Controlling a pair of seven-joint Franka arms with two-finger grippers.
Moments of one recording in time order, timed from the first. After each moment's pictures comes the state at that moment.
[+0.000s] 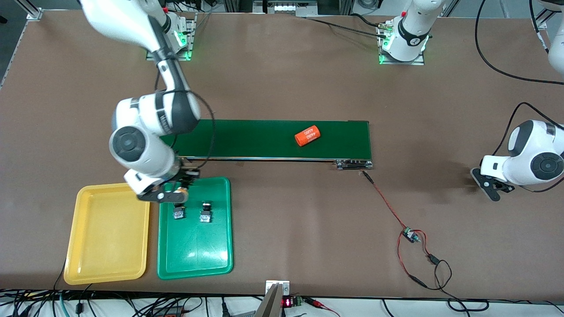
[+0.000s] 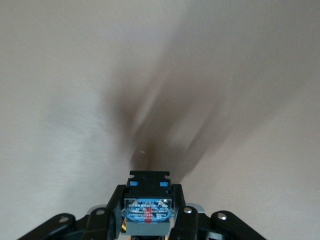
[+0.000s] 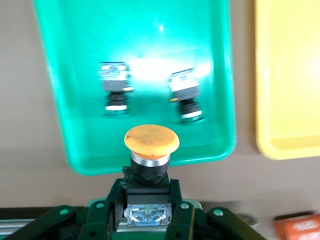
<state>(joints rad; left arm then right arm) 0.97 0.87 -0.84 -1.68 1.00 1.97 0.76 0.56 0.61 -0.35 -1.48 0.18 2.00 0.17</state>
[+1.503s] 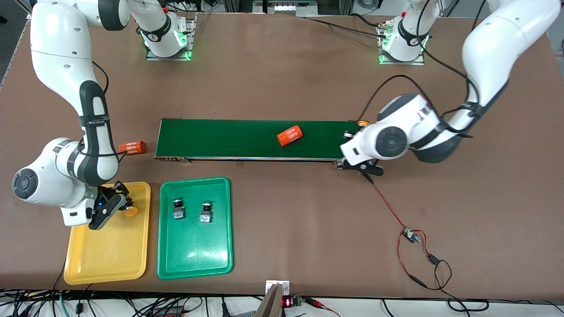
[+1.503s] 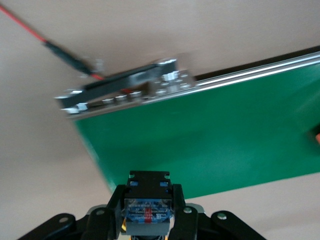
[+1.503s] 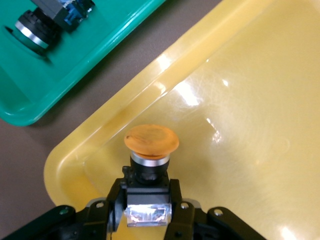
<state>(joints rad) 0.41 0.88 -1.12 -1.65 0.54 1.68 -0.63 0.17 0.84 -0.33 -1.39 0.41 2.15 -1.28</state>
